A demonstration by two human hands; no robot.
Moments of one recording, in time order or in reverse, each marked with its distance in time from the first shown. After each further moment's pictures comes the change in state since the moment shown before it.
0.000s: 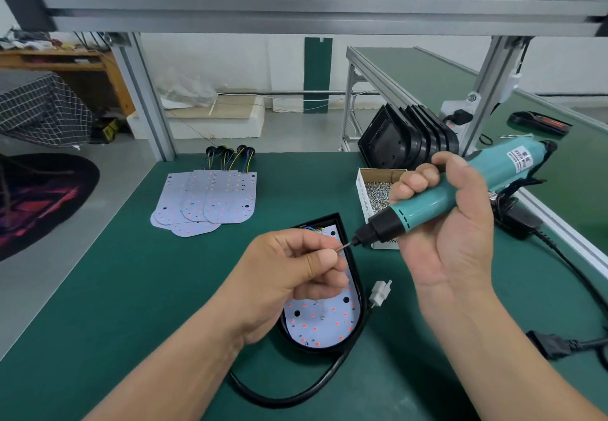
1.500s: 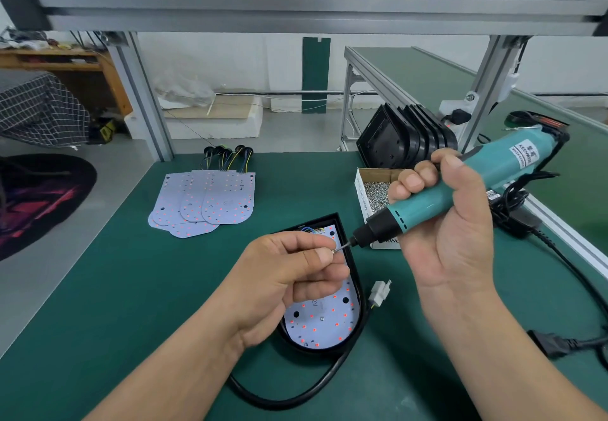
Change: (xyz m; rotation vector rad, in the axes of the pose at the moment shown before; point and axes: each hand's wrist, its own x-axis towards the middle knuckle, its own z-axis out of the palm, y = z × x) left_hand 0.001 0.001 0.000 -0.133 0.048 -0.088; right_hand 0.003 -0.001 -0.004 -0.088 -0.089 -0.019
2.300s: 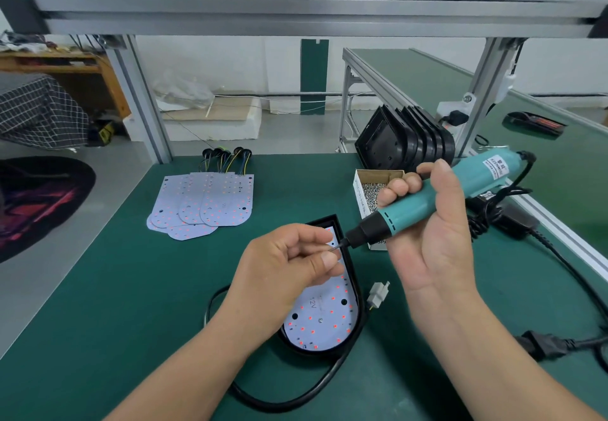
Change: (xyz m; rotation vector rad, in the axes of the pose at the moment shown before) left_hand 0.009 -0.015 -0.002 0.342 0.097 0.278; right_hand 0.002 0.016 -0.006 0.065 0.187 0.030
